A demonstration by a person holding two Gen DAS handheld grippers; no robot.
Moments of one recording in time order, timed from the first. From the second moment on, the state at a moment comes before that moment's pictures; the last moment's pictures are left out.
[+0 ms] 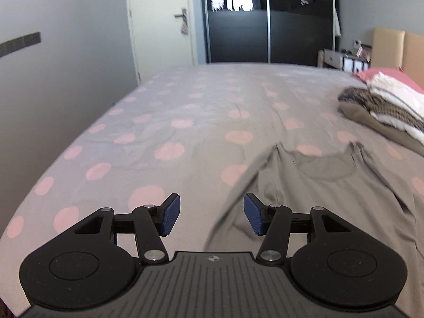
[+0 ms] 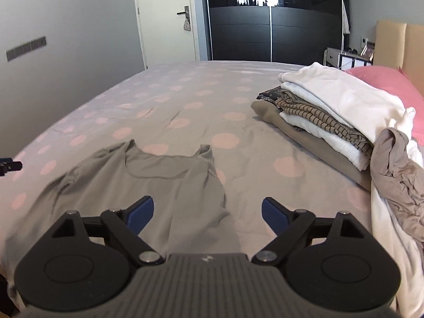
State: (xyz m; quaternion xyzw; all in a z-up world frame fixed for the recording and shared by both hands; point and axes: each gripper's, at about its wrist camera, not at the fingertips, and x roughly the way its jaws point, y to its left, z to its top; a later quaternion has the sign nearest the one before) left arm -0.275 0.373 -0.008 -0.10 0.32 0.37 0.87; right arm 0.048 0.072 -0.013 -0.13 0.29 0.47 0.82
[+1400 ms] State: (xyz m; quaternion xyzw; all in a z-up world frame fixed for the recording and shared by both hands) left arm -0.291 0.370 -0.087 -0.18 0.53 0.32 0.76; right arm 0.076 0.072 -0.040 -0.23 0.43 0.38 0.79
